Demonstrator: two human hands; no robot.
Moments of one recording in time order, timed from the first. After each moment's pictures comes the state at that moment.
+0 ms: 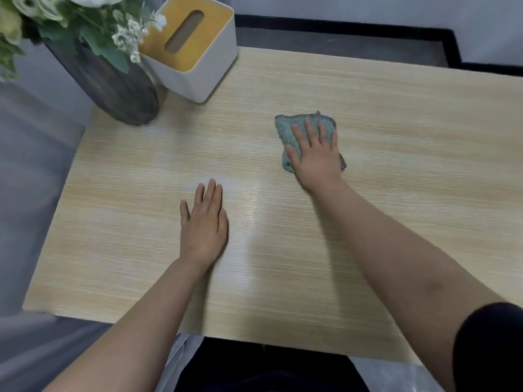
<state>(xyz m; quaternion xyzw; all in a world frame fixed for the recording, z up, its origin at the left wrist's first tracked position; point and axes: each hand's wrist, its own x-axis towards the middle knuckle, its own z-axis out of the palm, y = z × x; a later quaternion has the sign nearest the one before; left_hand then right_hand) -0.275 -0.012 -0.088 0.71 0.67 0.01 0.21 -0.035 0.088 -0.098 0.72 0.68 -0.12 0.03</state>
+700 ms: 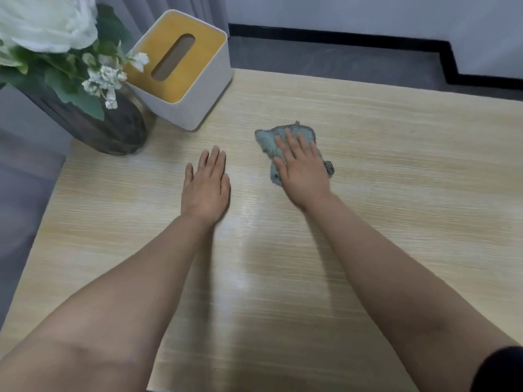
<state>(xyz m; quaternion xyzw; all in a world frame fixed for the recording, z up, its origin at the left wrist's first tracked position) -0.249 0.122 -0.091 0.74 0.65 0.00 0.18 -0.044 0.132 -0.103 0.68 0.72 -0.13 -0.02</state>
